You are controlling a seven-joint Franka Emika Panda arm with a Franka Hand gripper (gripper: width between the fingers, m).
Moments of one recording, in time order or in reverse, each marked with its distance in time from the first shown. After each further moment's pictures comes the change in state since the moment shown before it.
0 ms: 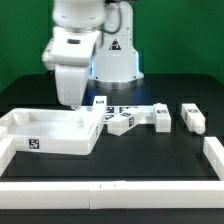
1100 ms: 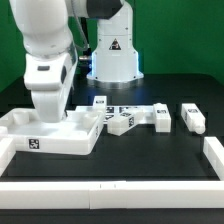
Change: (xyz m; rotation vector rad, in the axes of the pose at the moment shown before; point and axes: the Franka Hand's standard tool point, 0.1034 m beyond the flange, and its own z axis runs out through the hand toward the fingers) arm -0.030 -0.020 0.044 0.083 0.110 0.025
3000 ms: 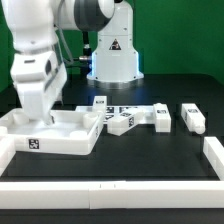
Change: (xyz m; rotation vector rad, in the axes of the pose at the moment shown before) arm -0.031 -0.003 0.026 -0.289 0.036 0.009
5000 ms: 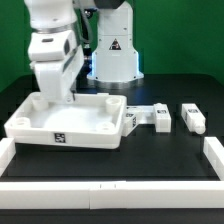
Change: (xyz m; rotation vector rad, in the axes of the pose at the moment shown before) arm 0.061 0.006 -0.035 0.051 -0.006 0.037
